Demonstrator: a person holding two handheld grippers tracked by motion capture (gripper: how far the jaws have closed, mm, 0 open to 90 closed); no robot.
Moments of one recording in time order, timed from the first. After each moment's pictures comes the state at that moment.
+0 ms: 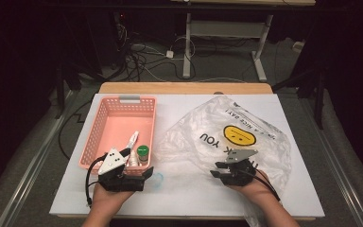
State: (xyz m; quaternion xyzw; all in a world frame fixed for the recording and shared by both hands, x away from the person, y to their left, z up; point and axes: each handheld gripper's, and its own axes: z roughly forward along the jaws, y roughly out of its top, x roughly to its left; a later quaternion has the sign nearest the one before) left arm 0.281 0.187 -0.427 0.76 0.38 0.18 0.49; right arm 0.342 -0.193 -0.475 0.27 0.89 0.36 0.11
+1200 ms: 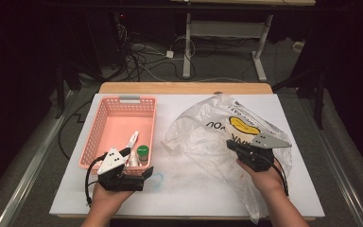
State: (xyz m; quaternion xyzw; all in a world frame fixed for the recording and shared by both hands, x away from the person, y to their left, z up) left arm 0.283 0.190 -0.427 0.76 0.38 0.18 0.49; right arm 0.350 -0.229 -0.418 0.33 0.77 0.50 0.22
